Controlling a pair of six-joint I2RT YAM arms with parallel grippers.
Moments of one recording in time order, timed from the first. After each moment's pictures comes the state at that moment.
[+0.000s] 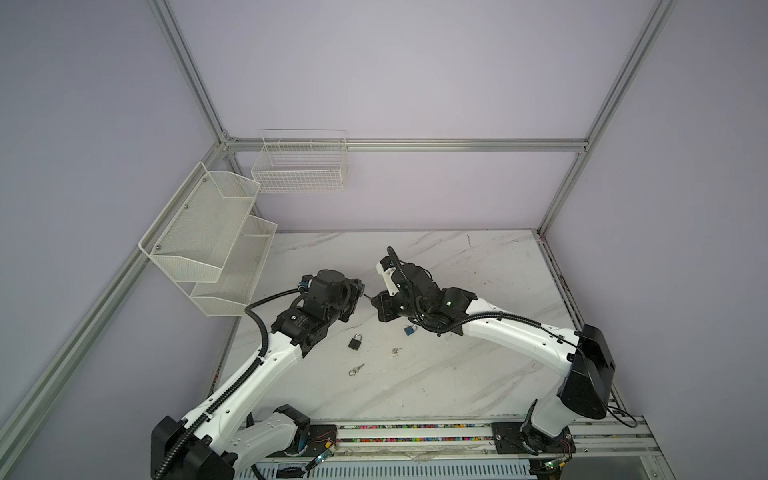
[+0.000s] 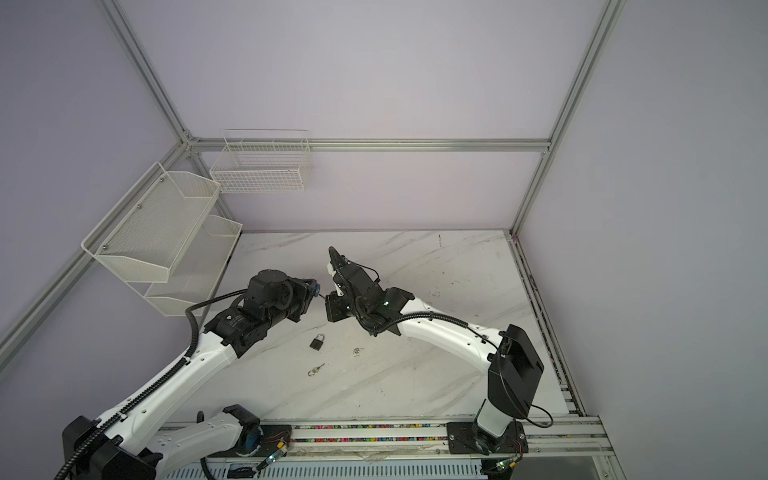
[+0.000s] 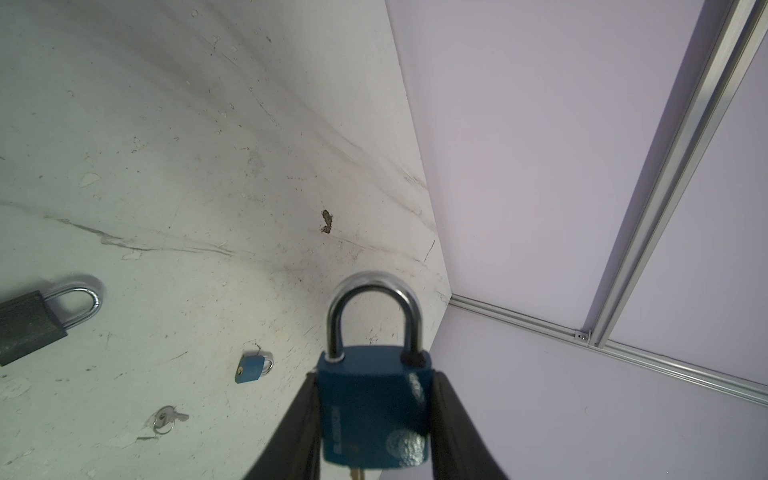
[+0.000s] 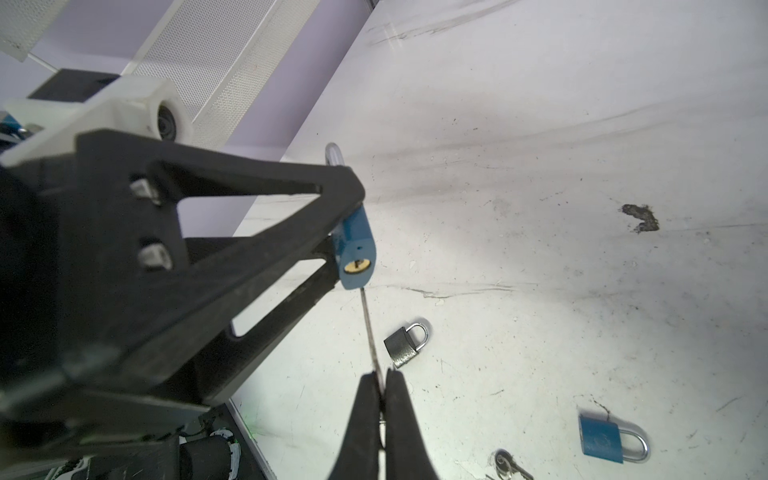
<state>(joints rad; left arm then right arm) -0.48 1.08 0.95 -0.43 -0.13 -1.52 0.99 1.64 1.41 -0.37 -0.01 0.54</state>
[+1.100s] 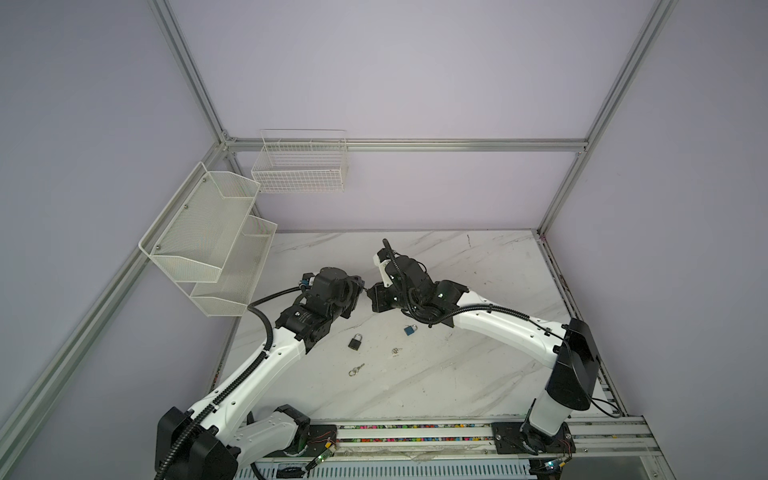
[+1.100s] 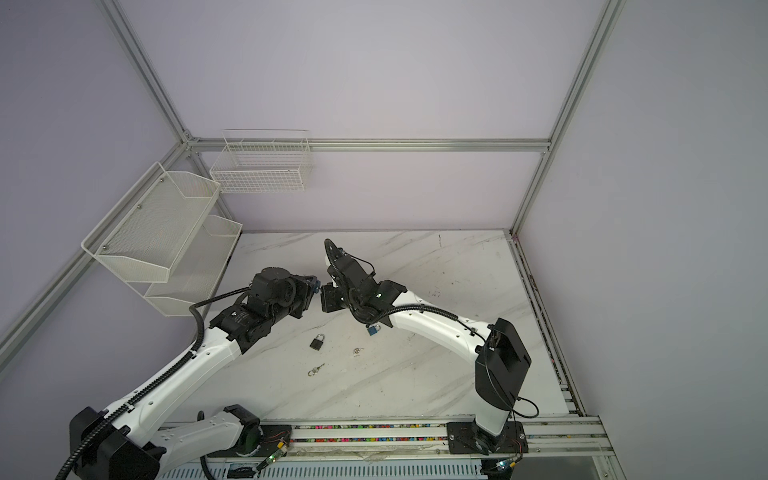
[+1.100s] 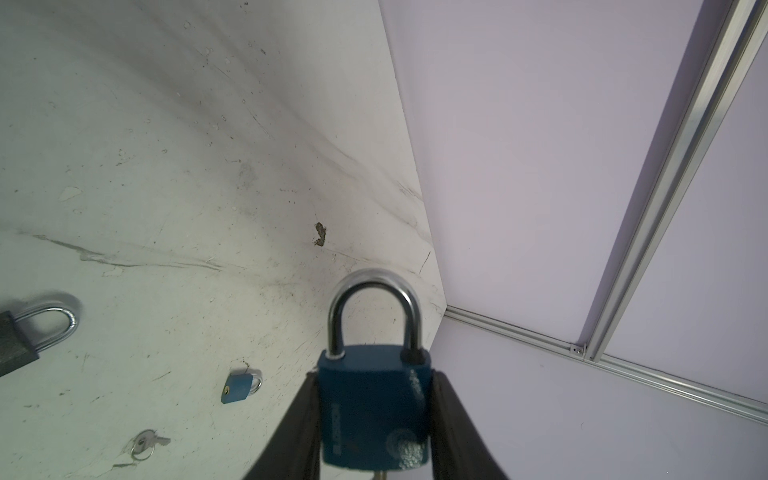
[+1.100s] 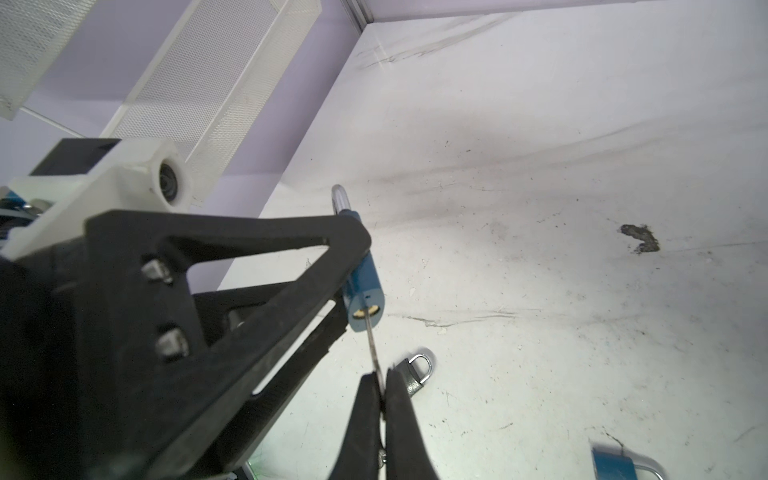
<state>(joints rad) -0.49 1.13 0.95 -0.39 -0.13 -1.54 0.99 1.74 1.54 -0.40 0.02 0.57</state>
